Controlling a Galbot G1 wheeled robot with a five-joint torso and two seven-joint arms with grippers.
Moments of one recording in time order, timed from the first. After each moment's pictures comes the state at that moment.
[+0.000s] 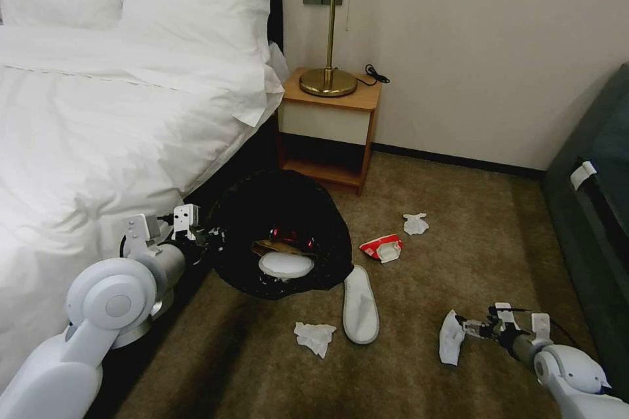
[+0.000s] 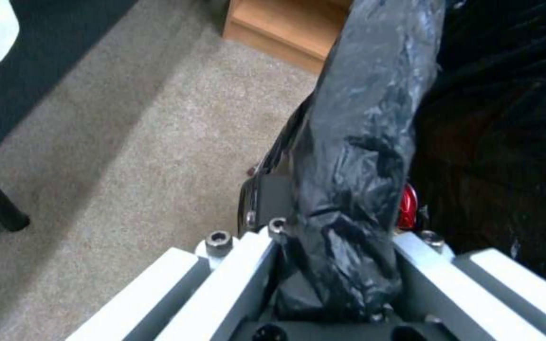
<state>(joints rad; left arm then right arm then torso) 1.14 -0.90 -0.46 -2.22 -1.35 0.74 -0.64 -1.25 0.97 0.57 1.22 0.49 -0.37 -0.37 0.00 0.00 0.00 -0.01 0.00</state>
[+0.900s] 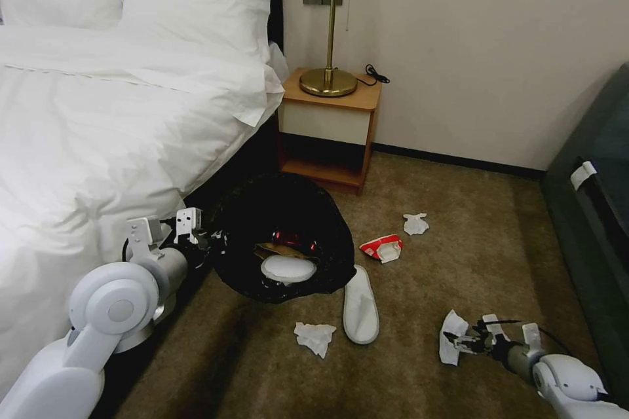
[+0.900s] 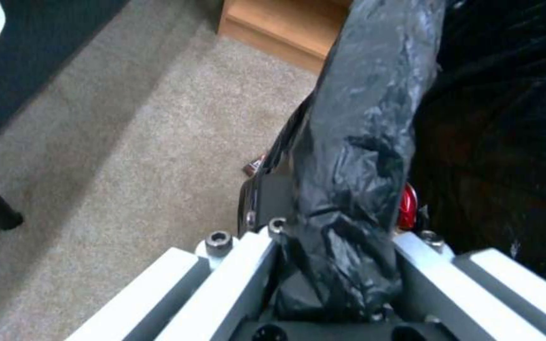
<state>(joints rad) 1.15 -0.91 -0.45 -2.23 -1.34 0.74 -0.63 -1.24 1.00 0.52 1.18 0.39 -0.34 -0.47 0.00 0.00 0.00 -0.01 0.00</state>
